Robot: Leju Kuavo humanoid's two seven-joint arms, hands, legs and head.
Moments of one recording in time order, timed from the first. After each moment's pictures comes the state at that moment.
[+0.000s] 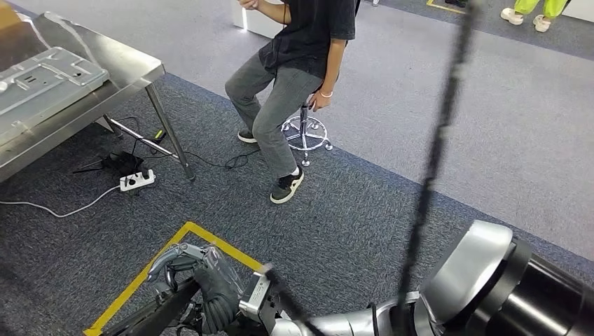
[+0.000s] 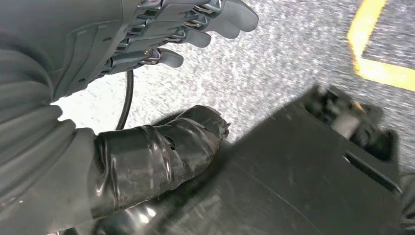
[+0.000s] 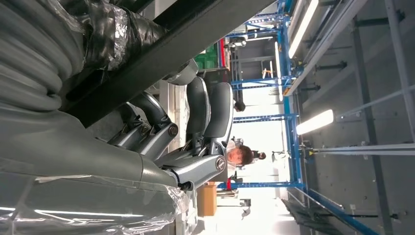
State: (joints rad) left arm -0.15 -0.05 -1.38 -0.28 0.41 0.29 0.13; right arm 0.01 -0.19 0.80 -1.90 -0.27 -0.68 -0.53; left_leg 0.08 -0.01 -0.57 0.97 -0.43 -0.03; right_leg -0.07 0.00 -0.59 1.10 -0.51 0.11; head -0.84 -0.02
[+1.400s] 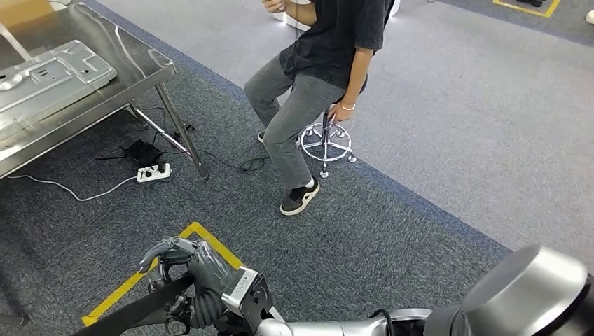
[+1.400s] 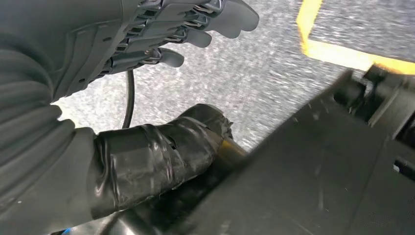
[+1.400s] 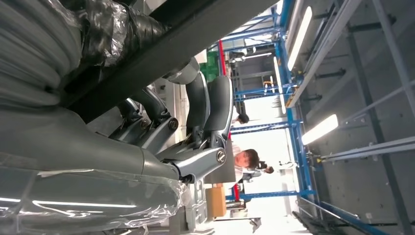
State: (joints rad) left arm -0.17 -0.02 -1.38 -0.27 0.39 0.28 0.16; right arm -0.09 -0.07 0.83 -1.77 -0.22 -0.59 -0.46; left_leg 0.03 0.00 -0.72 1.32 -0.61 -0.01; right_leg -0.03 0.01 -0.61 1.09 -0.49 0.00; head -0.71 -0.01
